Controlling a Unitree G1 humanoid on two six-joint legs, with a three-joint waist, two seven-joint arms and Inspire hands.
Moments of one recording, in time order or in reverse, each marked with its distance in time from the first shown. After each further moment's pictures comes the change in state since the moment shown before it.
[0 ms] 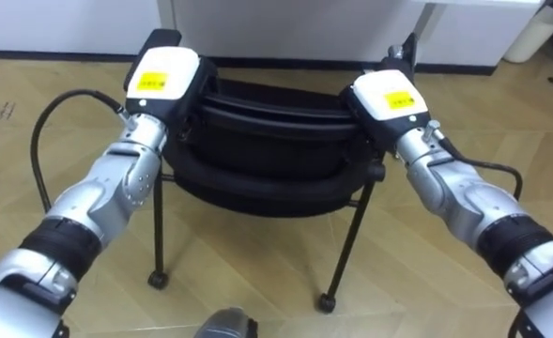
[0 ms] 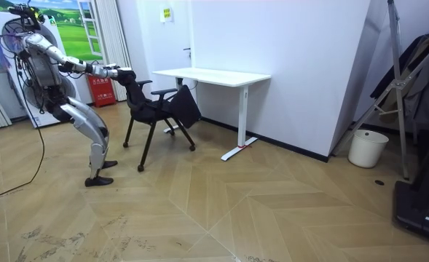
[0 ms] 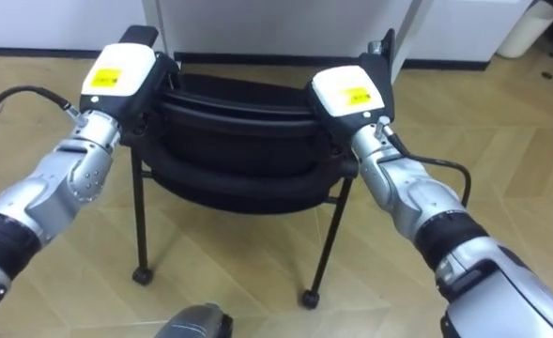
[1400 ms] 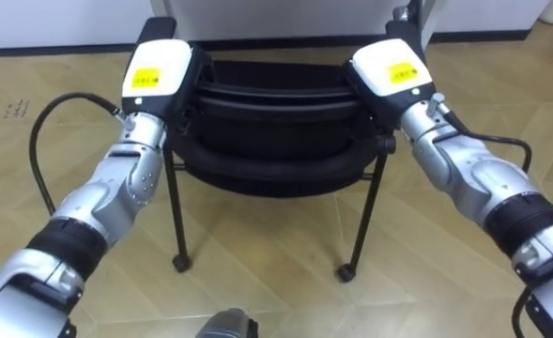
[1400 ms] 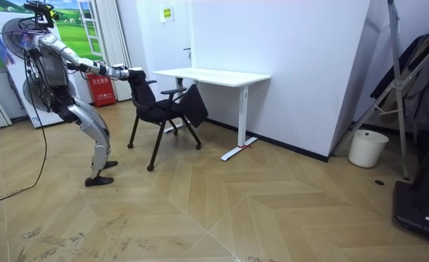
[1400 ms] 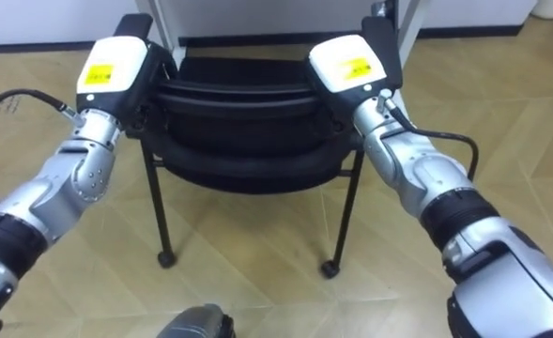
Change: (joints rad) left arm 0.001 -0.022 0.018 0.016 -0.047 0.011 0.086; right arm -0.066 -0.040 -0.016 -0.055 -0.076 -0.006 0.026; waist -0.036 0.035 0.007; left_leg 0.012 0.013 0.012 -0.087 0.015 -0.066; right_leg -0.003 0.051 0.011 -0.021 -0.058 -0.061
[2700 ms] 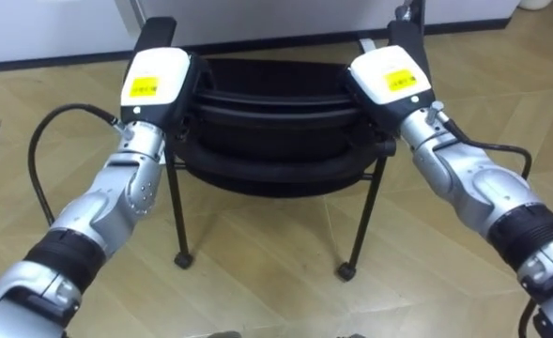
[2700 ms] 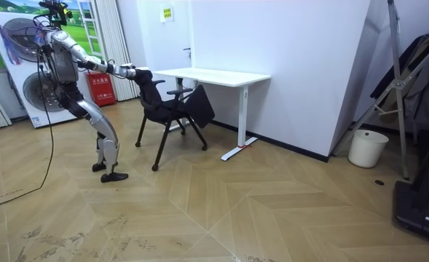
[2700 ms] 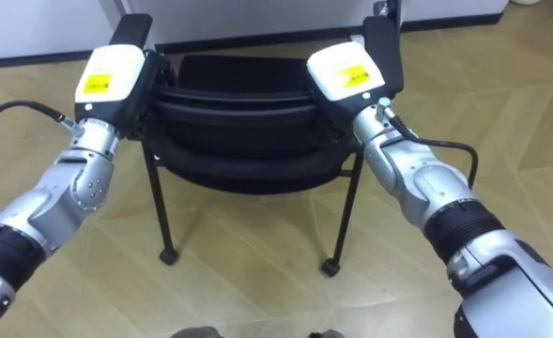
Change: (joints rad) left arm 0.046 0.009 0.001 -0.048 0.009 0.011 0.019; right arm 0.055 -0.015 -0.004 -0.075 -0.023 0.020 0.010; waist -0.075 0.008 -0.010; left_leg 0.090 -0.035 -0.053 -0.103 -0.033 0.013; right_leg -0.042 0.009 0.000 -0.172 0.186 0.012
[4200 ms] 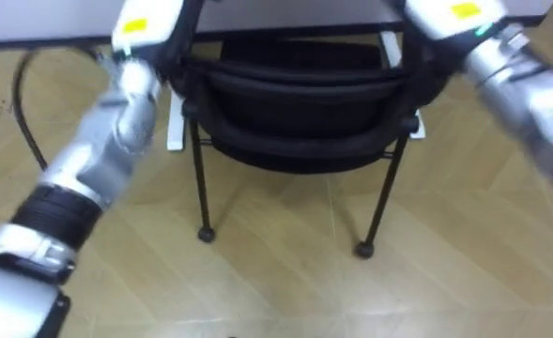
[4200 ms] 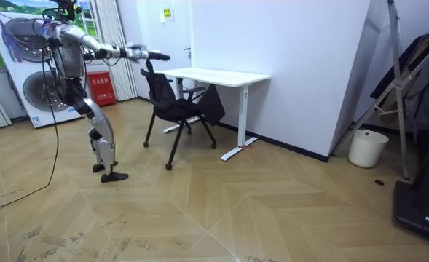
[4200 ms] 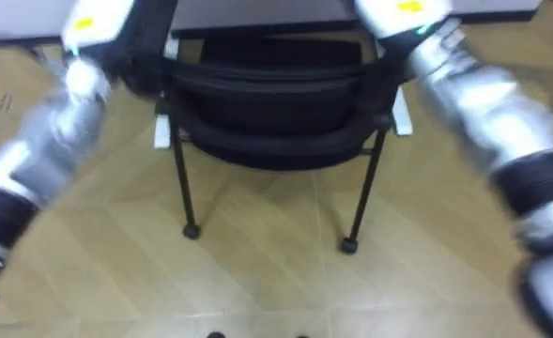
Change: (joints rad) left arm -0.287 0.130 0.188 -0.265 -0.157 0.037 -0.156; right arm -0.158 -0.364 -0.102 -0.223 0.018 -0.004 0.235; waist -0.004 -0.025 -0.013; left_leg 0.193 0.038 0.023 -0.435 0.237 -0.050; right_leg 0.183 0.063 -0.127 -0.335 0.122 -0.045
